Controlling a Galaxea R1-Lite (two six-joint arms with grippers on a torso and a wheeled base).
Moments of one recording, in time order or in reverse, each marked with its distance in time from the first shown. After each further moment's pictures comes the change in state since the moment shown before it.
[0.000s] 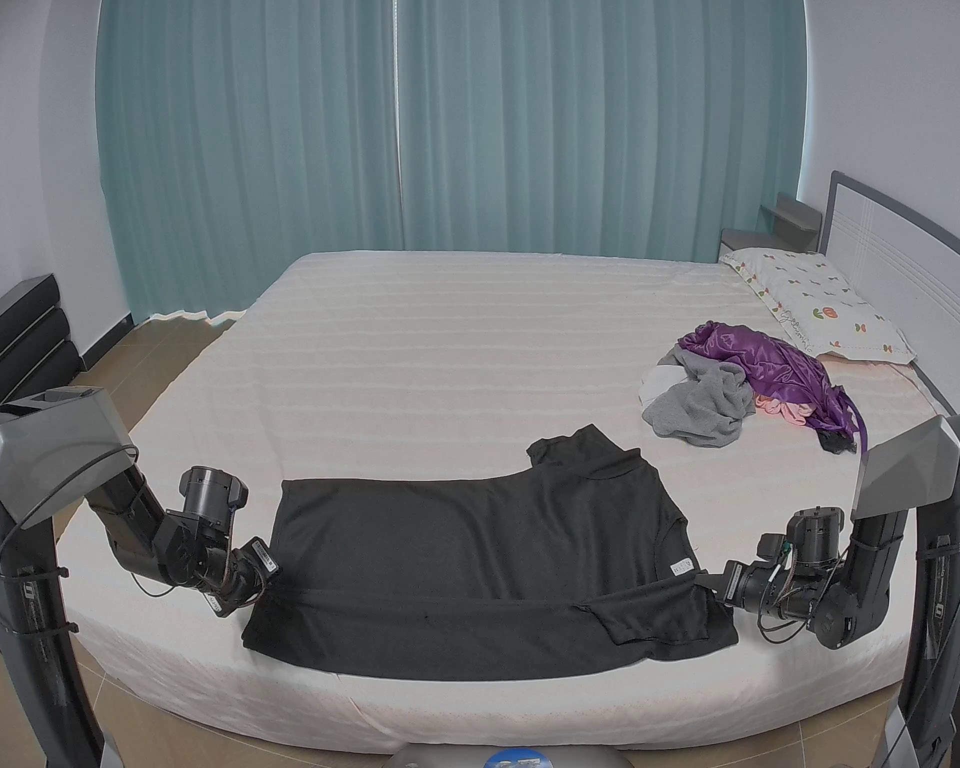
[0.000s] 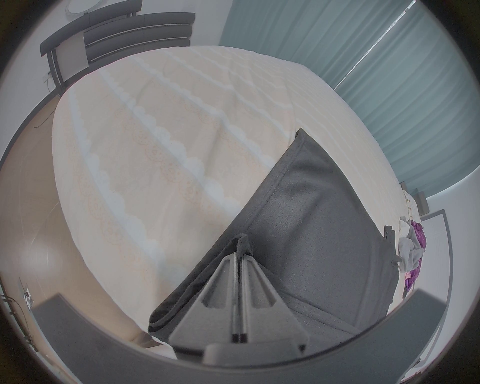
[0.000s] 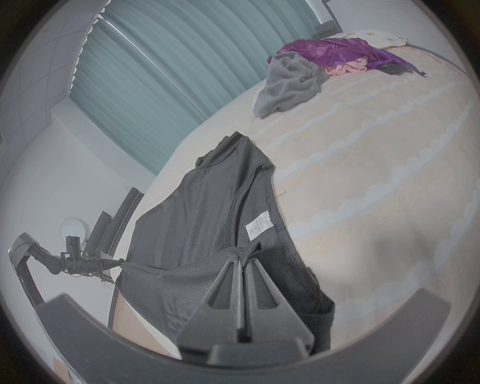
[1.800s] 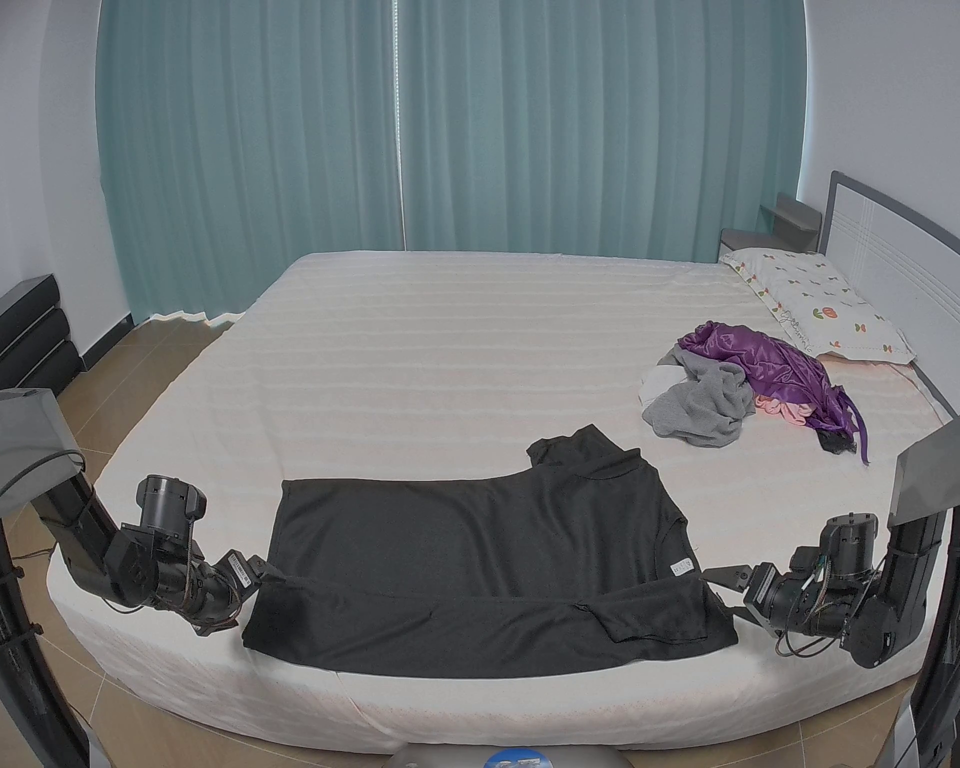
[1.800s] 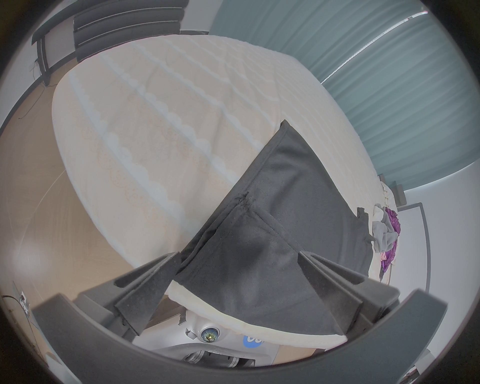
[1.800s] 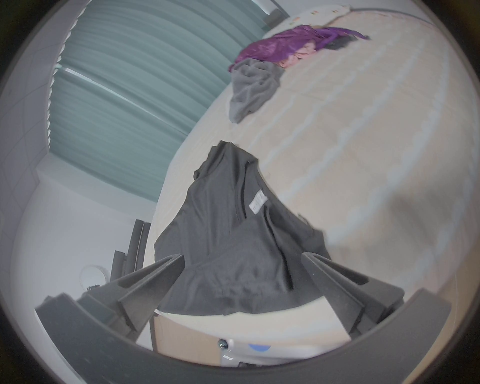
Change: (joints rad) left arm 0.047 -0.172 0.210 -0.057 -0.194 0.040; right arm 0.005 -0.172 0.234 -0.058 -0.014 0.303
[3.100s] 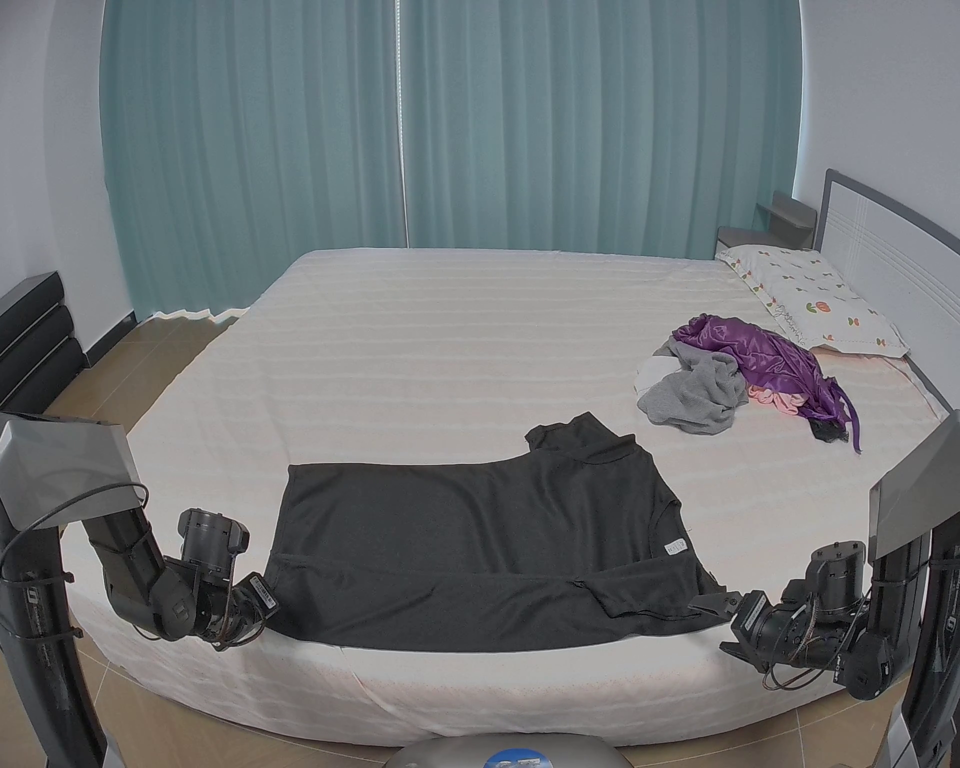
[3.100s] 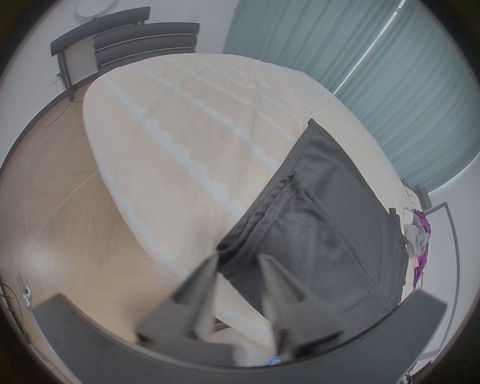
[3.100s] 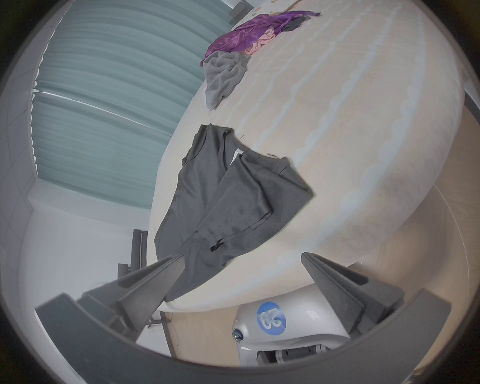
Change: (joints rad) left arm -0.098 0.170 0.043 -0.220 0.276 -0.064; right arm 0.129 0.044 0.146 -0.153 -0.113 0.221
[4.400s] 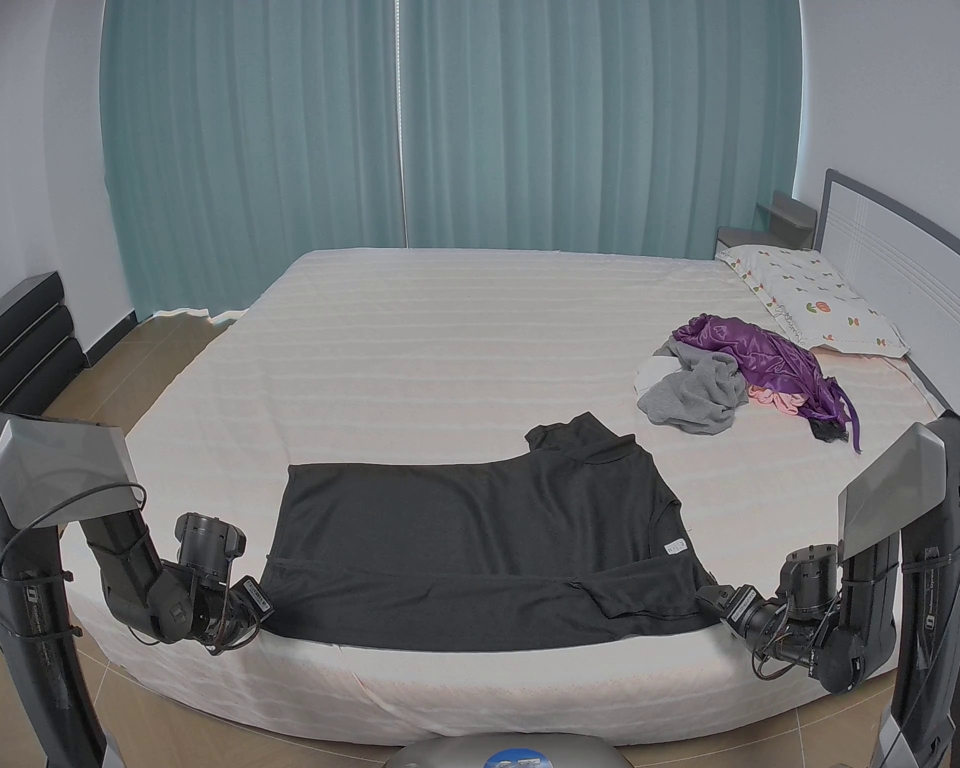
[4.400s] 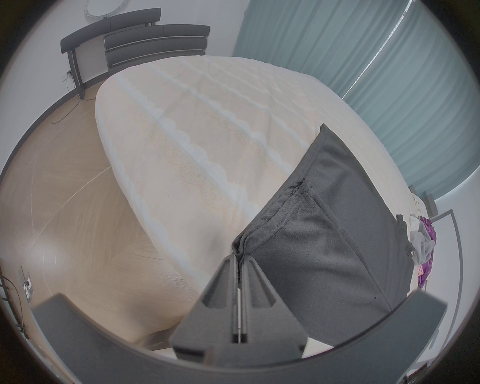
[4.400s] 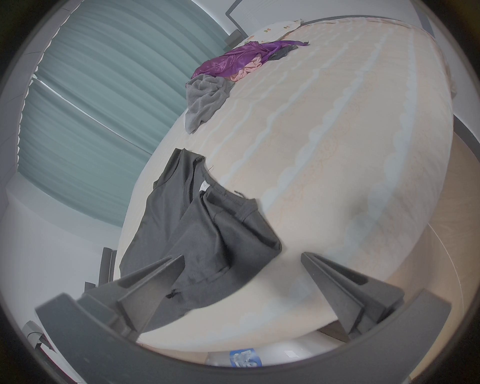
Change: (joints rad) left arm 0.015 0.002 0.020 -0.003 0.039 -0.024; right arm -0.007 0.136 -0.121 0.004 -0.243 -0.051
